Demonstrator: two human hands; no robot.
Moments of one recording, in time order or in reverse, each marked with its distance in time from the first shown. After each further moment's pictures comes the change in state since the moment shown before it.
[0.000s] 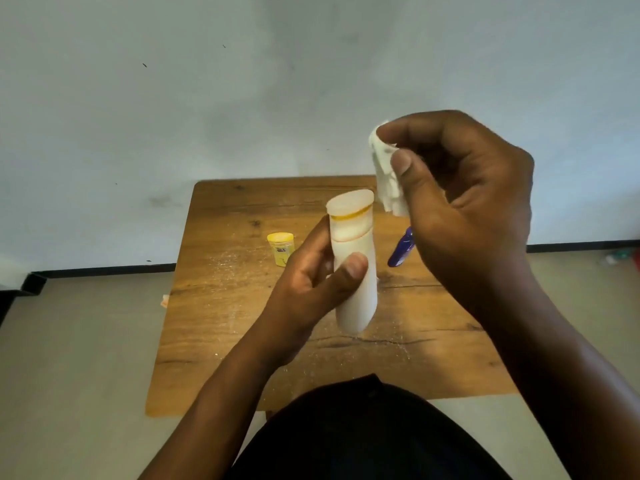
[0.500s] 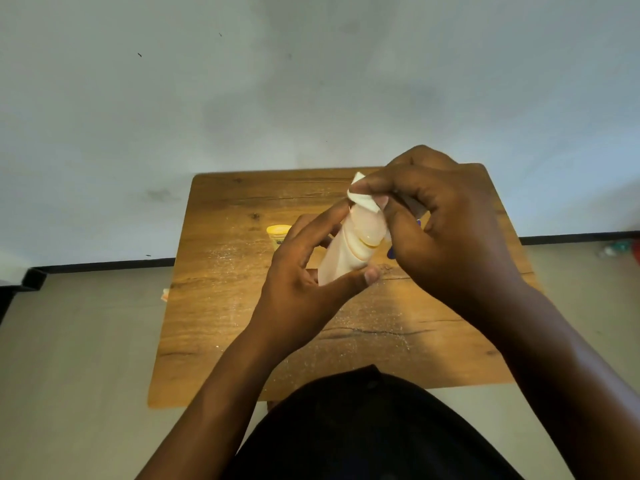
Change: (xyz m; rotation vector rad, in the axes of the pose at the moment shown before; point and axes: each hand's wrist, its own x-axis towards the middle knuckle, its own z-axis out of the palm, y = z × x) left_hand -0.003 -0.019 -0.007 0.372 0.171 0.146; right_hand -0.016 0.014 0.000 -0.240 -0.263 -0.062
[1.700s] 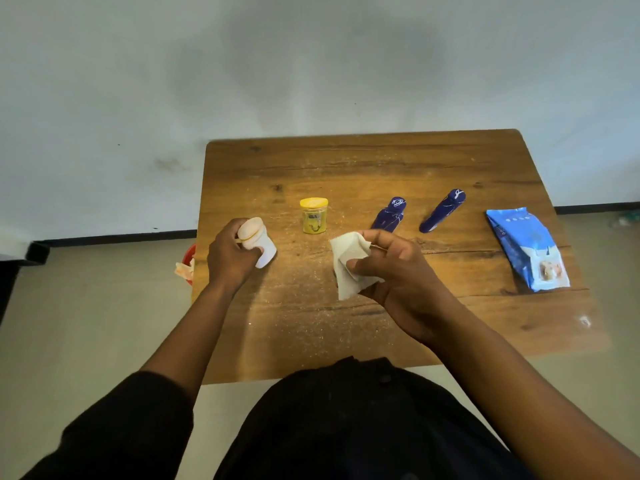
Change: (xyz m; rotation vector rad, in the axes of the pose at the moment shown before) left_hand 0.023 -0.226 -0.146 0.401 0.285 -0.515; right_hand -0.043 0.004 0.140 1.066 -0.235 1.042
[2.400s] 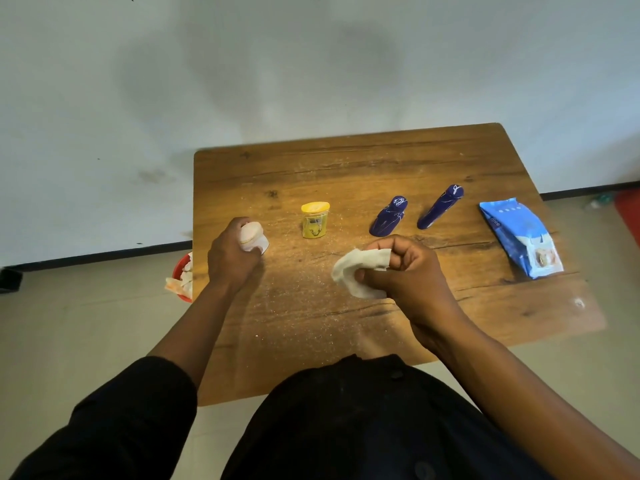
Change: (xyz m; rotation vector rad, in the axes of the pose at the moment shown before) left_hand 0.037 -0.015 0.002 0.173 -0.073 0.162; right_hand 0.006 0.022 0.012 -0.235 0.259 -0.213
